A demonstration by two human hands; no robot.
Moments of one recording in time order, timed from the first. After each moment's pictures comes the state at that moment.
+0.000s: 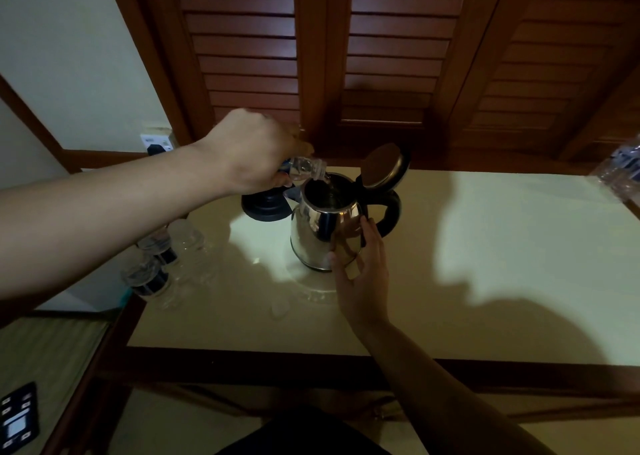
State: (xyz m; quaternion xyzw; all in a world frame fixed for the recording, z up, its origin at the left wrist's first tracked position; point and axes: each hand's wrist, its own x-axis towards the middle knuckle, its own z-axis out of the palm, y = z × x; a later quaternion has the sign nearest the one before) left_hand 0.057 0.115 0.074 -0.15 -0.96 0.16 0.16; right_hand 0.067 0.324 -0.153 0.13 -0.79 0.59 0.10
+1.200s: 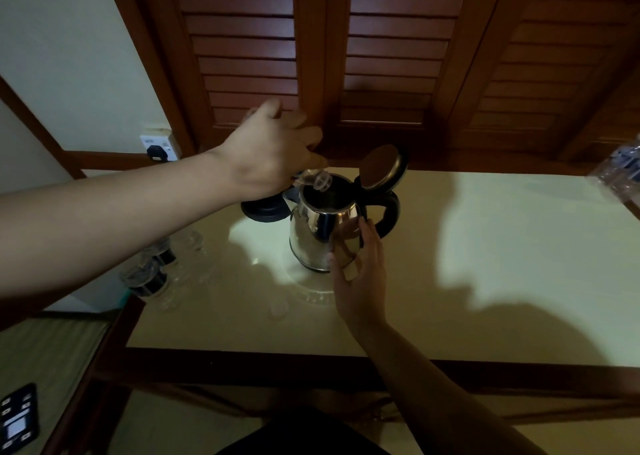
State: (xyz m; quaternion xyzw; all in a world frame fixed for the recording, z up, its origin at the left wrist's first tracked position) left_hand 0.042 0.120 0.054 -0.22 -0.91 0.30 0.20; right_hand 0.070 0.324 -0.149 0.13 -0.80 0.58 0.09
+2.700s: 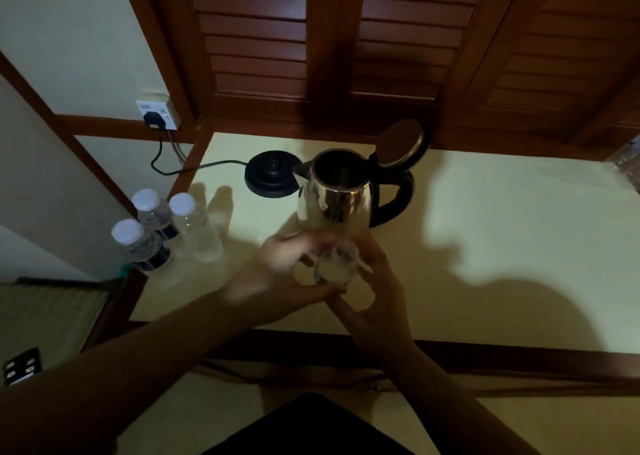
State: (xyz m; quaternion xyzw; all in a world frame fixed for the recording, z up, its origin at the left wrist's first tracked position) left_hand 0.162 0.171 -0.058 -0.11 -0.89 -0.42 0.10; right_hand 0.121 0.360 -0.138 0.28 -0.74 0.61 0.02
